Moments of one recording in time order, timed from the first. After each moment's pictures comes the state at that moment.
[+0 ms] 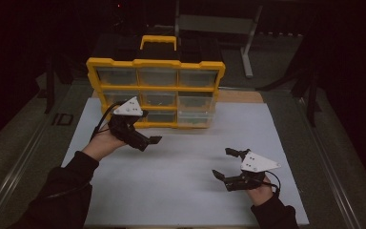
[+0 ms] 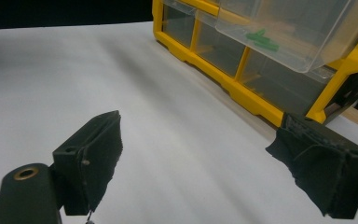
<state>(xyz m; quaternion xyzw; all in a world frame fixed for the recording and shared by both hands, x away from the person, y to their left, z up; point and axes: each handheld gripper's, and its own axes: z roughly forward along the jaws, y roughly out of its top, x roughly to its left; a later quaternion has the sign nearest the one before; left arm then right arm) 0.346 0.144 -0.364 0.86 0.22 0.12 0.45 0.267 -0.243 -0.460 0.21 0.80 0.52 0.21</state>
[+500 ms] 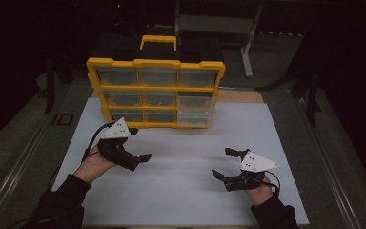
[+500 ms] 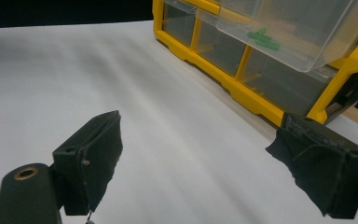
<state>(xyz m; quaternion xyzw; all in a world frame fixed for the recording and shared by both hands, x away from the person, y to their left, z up) 0.309 0.169 -0.403 0.85 0.24 0.12 0.46 0.267 -0.242 -0.460 0.21 0.80 0.52 0.21</state>
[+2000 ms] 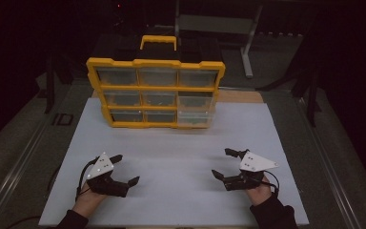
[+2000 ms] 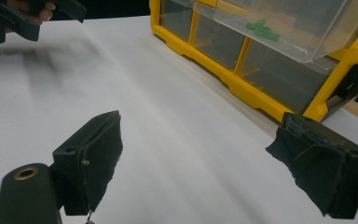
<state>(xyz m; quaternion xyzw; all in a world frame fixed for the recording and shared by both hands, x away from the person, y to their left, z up) 0.256 0.205 -0.495 0.79 0.32 0.16 0.49 0.270 -0.242 -0.465 0.22 0.80 0.52 0.21</state>
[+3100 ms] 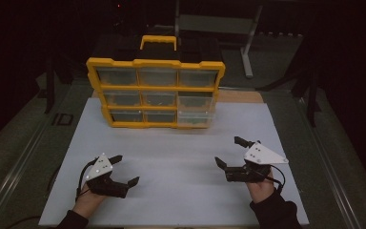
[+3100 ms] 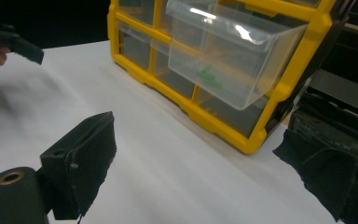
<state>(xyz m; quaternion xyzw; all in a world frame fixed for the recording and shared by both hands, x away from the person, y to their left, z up) 0.255 0.207 -0.496 0.79 0.32 0.16 0.50 0.263 -0.235 -0.414 0.27 0.77 0.51 0.28</state>
